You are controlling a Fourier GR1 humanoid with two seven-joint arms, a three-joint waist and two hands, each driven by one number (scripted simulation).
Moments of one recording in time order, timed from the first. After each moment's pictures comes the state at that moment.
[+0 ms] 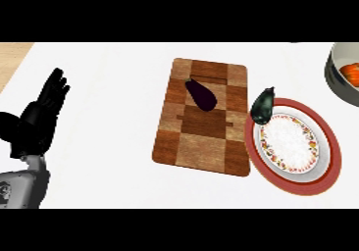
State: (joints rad) left arm -0.20 0.25 0.09 -1.56 -0.01 0.06 0.16; right arm -0.97 -0.82 -0.46 -0.16 0.60 0.01 -0.26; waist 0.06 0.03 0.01
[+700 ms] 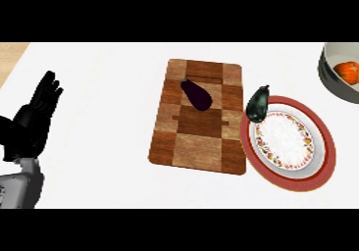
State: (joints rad) left arm -0.18 0.26 0.11 -1.55 -0.01 0.06 0.14; right arm -0.82 -1.00 -0.79 -0.11 0.27 0.26 -0.40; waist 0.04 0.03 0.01
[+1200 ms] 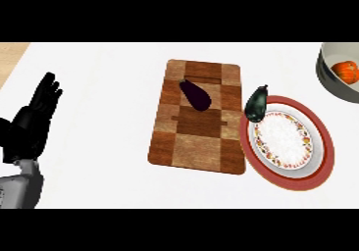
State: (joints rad) left arm -0.17 0.26 0.12 -1.56 -0.01 0.06 0.14; right arm -0.66 -1.10 -0.88 -0.09 0.18 0.54 -0.44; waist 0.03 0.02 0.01
